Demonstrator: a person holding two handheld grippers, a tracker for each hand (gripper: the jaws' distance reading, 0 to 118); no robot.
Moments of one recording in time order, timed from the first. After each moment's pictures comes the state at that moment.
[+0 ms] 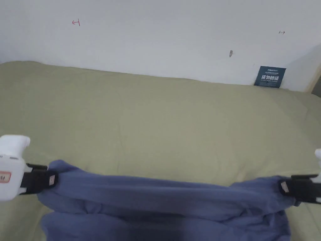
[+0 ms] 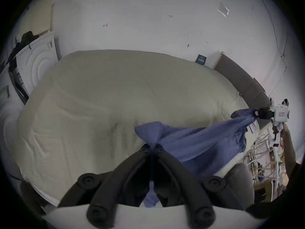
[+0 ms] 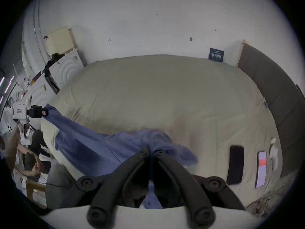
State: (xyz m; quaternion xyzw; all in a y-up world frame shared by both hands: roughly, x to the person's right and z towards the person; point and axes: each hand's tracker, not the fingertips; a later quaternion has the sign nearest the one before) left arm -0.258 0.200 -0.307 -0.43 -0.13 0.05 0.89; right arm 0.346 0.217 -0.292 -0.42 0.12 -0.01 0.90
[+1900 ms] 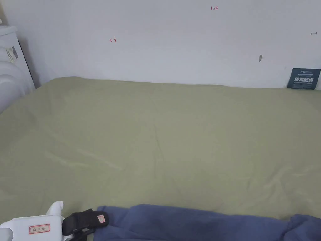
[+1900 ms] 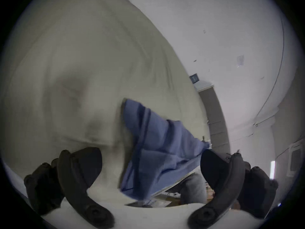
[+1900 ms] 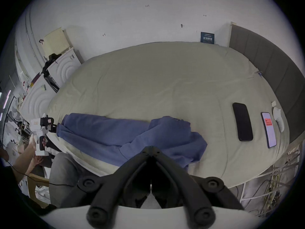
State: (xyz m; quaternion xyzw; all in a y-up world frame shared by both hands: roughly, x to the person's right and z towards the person) left arm -0.333 0.051 -0.269 -0.43 -0.20 0.41 0.78; right arm 0.324 0.179 -0.213 -0.45 0.11 -0.05 0.89
